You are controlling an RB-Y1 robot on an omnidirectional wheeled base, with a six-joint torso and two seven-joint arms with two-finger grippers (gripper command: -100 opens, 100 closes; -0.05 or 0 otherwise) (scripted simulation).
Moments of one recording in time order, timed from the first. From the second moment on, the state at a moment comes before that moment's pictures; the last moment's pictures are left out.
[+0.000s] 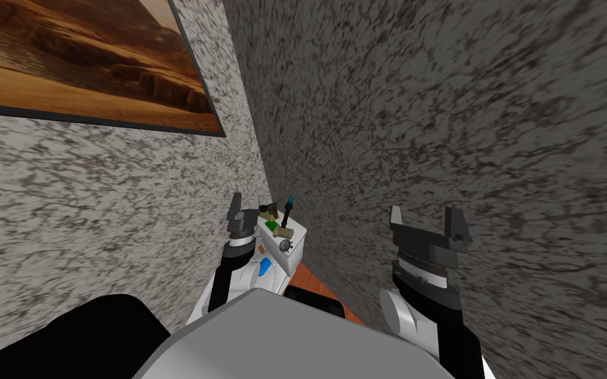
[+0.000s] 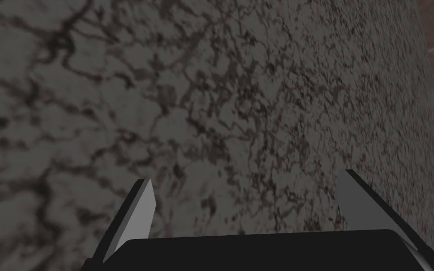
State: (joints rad) left arm 0.54 -0.02 0.04 -2.39 -0.04 -0.63 0.06; right arm 0.46 0.03 0.03 -2.33 0.00 -0.60 -0.14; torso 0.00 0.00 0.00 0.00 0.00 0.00
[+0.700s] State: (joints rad) left arm 0.53 0.15 0.06 -2.36 -0.01 -0.48 0.07; right arm 0.46 0.03 0.03 -2.33 0.00 -0.60 -0.14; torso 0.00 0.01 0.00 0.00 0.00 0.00
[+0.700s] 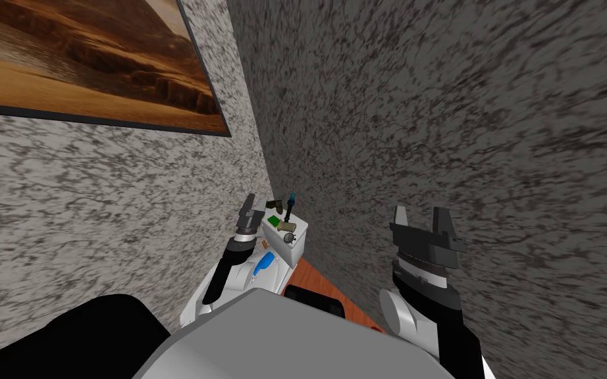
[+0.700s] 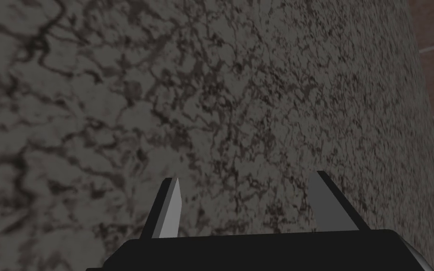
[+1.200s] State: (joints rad) left arm 0.52 0.19 0.08 -2.32 0.01 -0.36 0.09; right arm 0.46 0.03 0.03 -2.33 0.00 -0.60 -0.14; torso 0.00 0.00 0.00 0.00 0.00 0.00
